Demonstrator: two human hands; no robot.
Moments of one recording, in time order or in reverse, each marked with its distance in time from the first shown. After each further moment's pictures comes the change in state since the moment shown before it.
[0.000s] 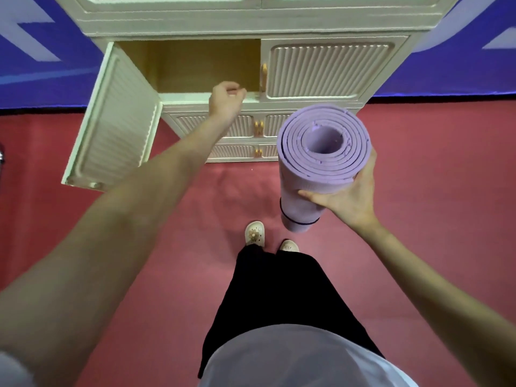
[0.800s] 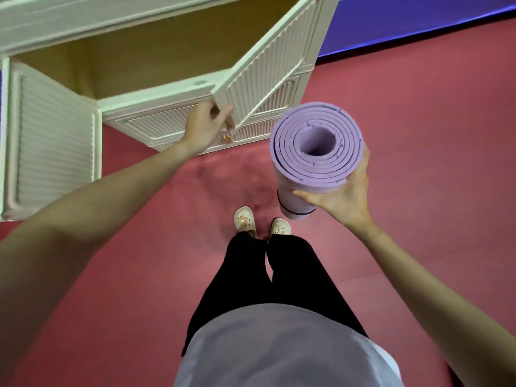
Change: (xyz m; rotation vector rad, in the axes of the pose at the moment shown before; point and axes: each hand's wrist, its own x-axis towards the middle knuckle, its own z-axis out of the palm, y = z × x) left_hand -0.051 -0.016 0.071 0.459 -0.262 0.417; right_hand -0.049 0.043 -0.067 -0.007 0.168 0.165
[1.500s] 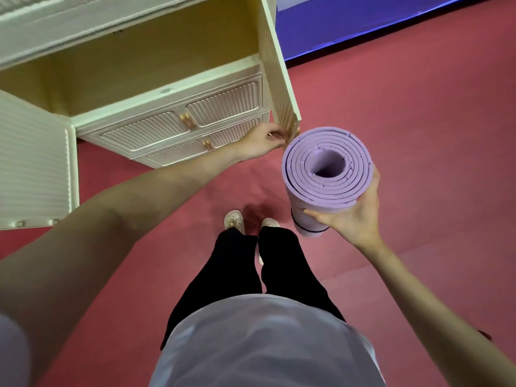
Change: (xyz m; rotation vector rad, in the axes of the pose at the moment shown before) left_hand -0.043 0.121 0.130 -0.102 -0.590 0.166; right_hand -0.075 0.019 -0.097 -0.002 0.116 0.044
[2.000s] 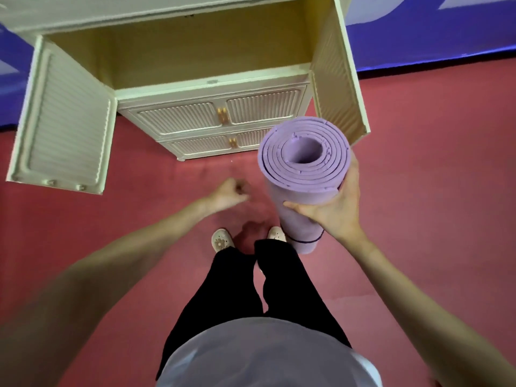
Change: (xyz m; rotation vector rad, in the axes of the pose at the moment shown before) left_hand -0.139 -0.120 -0.001 -0.172 0.086 -0.388; right_hand 0.022 -0.033 0.087 0.049 -0.170 -0.067
